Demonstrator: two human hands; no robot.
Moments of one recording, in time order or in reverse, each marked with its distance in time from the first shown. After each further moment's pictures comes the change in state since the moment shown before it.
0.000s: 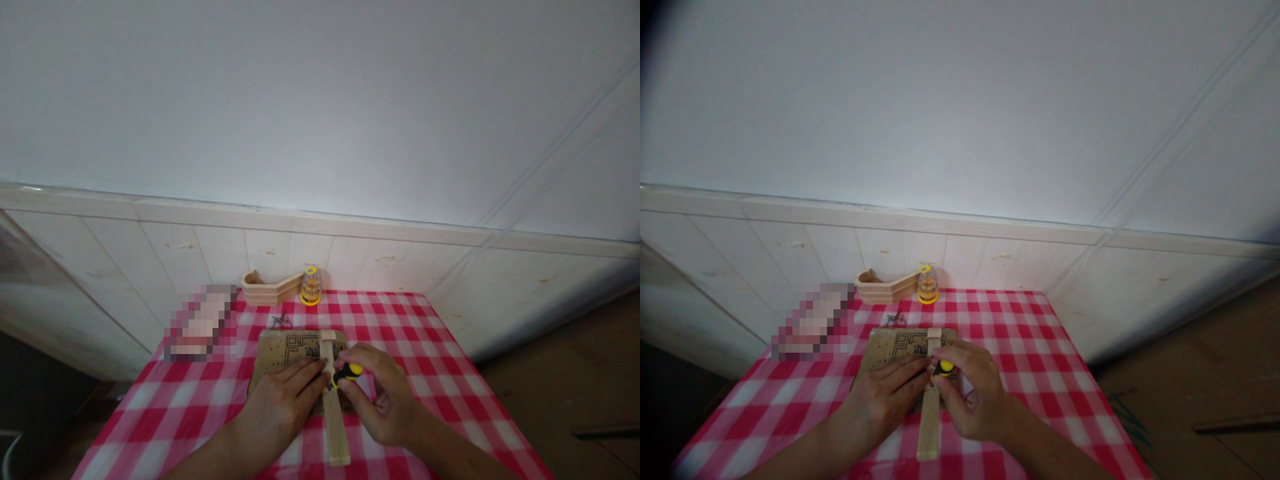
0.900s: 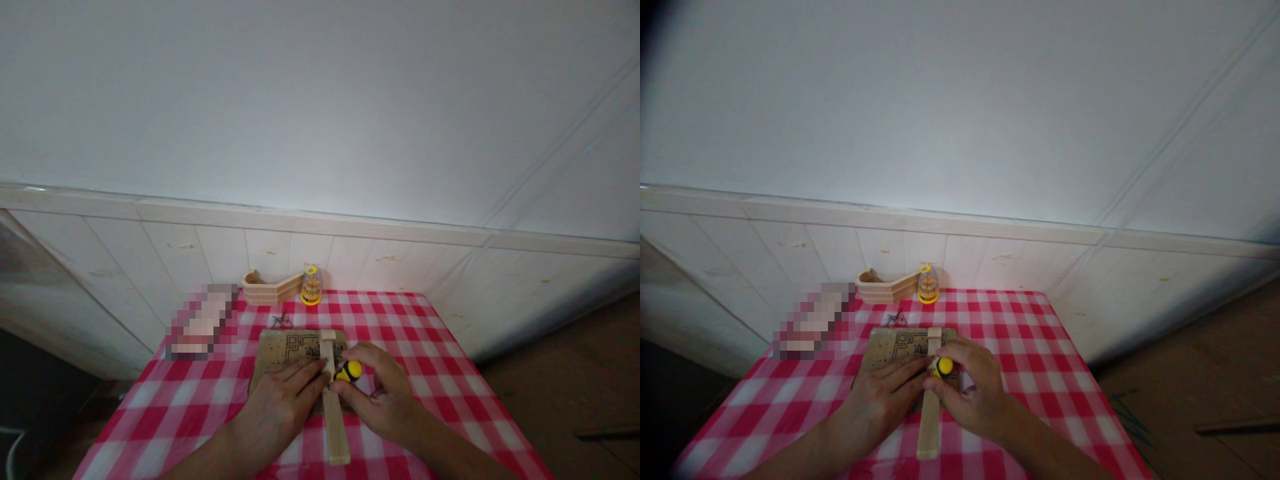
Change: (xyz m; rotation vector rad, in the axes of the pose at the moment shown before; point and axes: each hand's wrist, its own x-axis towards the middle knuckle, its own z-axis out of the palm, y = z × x) left_hand 0.002 0.001 0.000 0.011 0.046 -0.009; right_hand 0.002 0.002 0.007 0.006 0.102 0.004
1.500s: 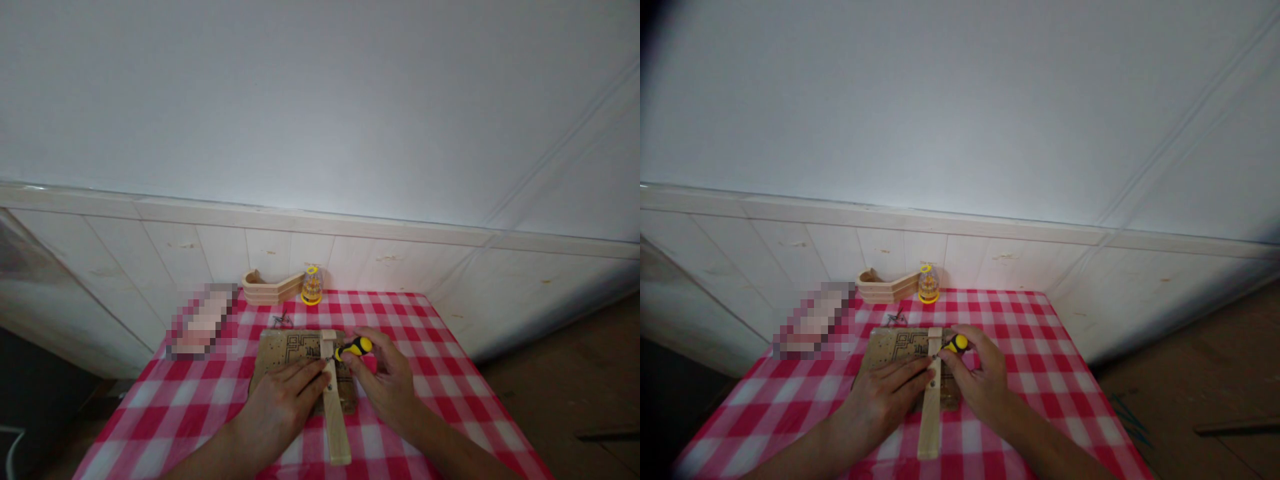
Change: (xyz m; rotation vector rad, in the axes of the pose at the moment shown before) left_hand -0.005 -0.003 0.004 -0.001 -0.019 0.017; right_hand -0.007 0.018 0.010 0.102 0.108 0.260
